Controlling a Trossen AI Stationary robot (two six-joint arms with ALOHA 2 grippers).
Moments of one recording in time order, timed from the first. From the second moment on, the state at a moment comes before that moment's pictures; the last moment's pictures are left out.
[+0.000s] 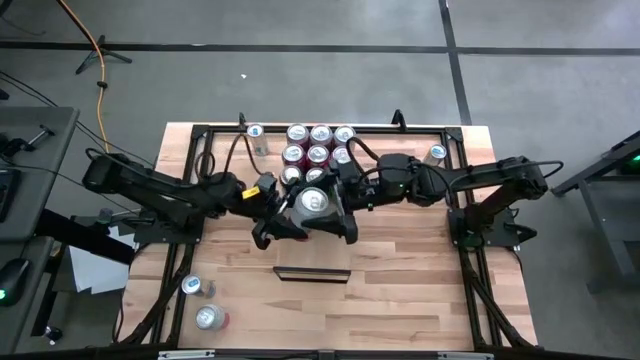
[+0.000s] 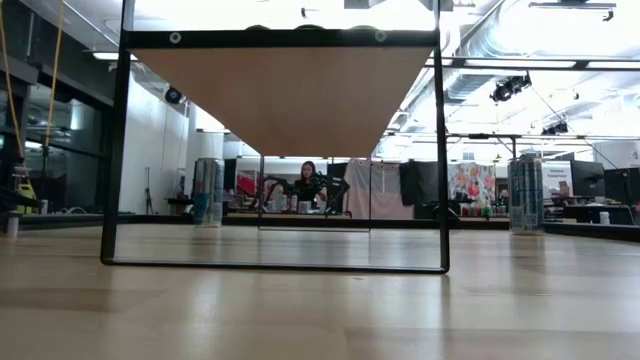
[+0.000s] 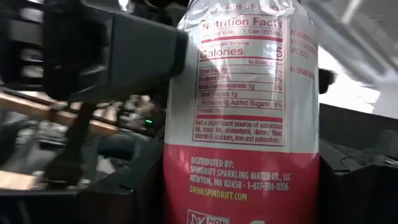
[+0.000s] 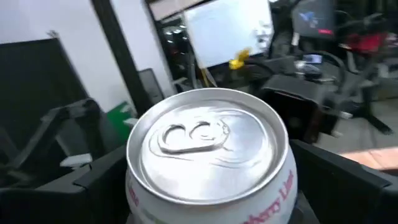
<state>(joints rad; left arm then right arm) -0.16 1.31 0.82 0.83 0.12 -0.44 0.14 1.55 1.49 0.11 -0.09 0.28</state>
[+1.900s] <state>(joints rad) 0.01 1.25 0.95 0.65 0.62 -0.64 0.15 1.36 1.49 -0.41 -0.23 0.24</state>
